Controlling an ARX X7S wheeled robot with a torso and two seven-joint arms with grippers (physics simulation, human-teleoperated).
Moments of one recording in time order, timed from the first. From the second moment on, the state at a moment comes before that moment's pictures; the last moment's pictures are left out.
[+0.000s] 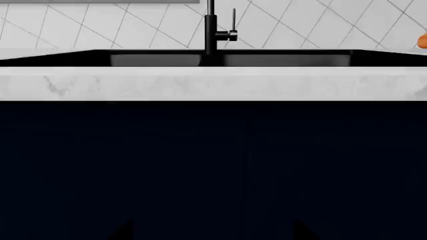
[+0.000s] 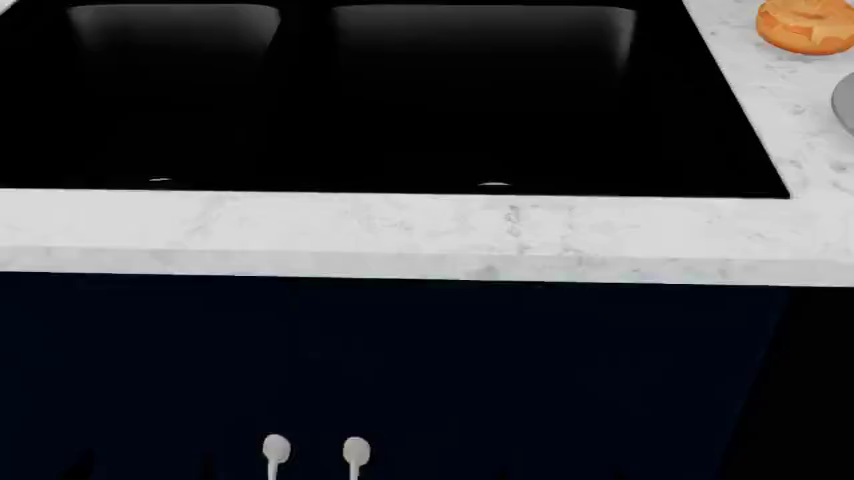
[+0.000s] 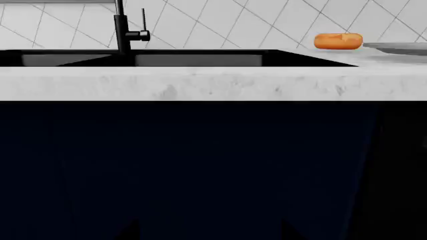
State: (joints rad) left arm 0.00 0.00 0.00 0.00 0.00 0.00 0.00; right arm 0.00 0.00 0.00 0.00 0.00 0.00 0.00
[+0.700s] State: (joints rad) left arm -0.14 -0.11 0.08 0.61 0.01 -0.59 -0.07; right arm 0.24 0.20 0.01 -0.67 0.45 0.78 -0.02
